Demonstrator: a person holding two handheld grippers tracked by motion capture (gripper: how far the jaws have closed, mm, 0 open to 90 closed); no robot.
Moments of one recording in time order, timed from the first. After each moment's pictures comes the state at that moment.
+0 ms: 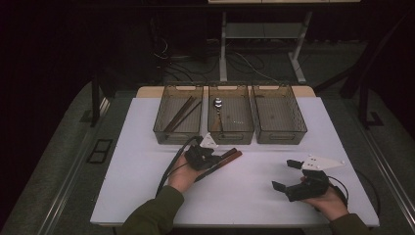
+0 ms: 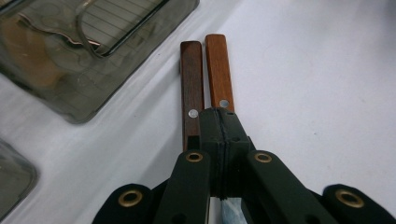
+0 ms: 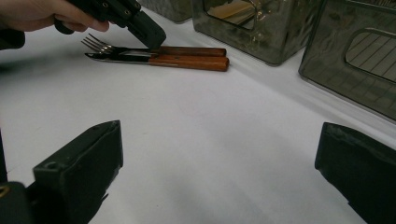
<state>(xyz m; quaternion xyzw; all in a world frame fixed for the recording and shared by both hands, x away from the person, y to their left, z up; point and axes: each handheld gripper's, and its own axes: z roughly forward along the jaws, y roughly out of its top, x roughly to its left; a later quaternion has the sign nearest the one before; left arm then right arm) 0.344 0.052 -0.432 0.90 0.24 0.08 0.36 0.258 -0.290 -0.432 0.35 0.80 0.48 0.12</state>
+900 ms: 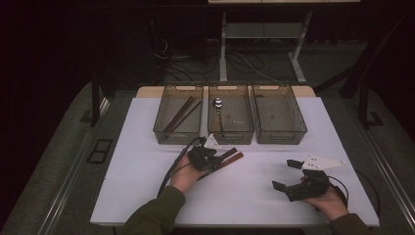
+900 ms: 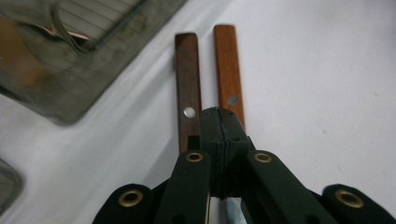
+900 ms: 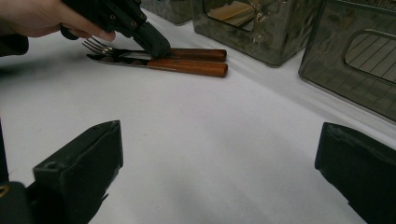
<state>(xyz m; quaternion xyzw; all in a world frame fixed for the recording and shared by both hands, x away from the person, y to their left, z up) 0.346 0.046 -0.439 0.91 0.23 0.07 0.34 0.258 -0.290 -0.431 0.35 0.80 0.48 0.12</state>
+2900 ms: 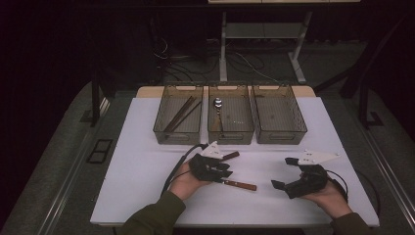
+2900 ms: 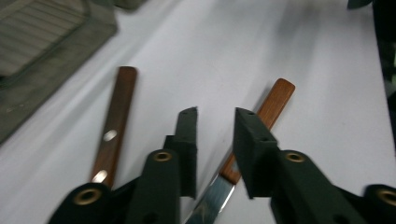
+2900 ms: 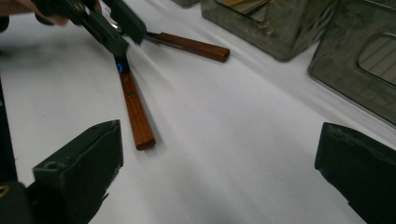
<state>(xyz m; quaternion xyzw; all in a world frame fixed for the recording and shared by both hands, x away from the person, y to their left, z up) 0.313 0.053 -0.422 0.88 0.19 0.02 0.43 0.268 -0.284 -0.418 0.33 0.83 0.44 0.10</state>
